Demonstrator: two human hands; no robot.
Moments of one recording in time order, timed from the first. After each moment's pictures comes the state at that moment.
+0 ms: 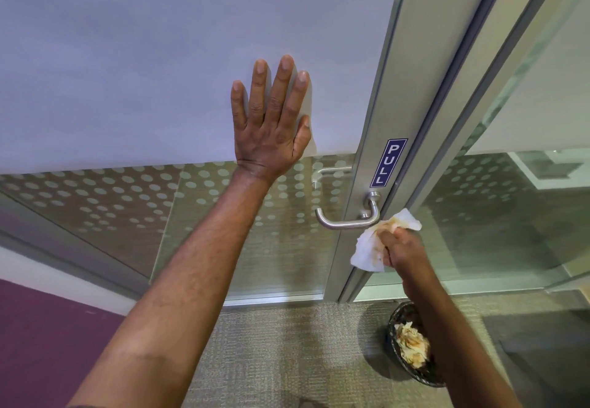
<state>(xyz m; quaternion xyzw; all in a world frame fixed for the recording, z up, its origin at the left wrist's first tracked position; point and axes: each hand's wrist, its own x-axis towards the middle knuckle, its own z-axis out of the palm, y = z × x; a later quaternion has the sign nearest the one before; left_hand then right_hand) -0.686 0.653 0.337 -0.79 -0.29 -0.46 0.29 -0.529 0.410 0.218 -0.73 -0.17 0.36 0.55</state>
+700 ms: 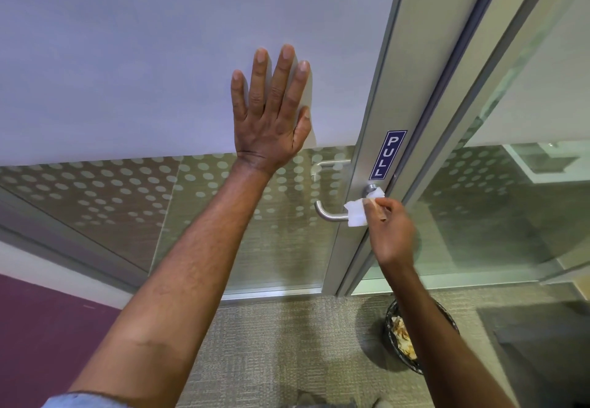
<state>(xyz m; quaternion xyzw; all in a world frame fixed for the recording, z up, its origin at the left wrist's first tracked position) -0.686 0.651 0.338 -0.78 -0.29 -0.46 0.29 -0.550 0.437 0.228 -0.83 -0.24 0.15 0.49</state>
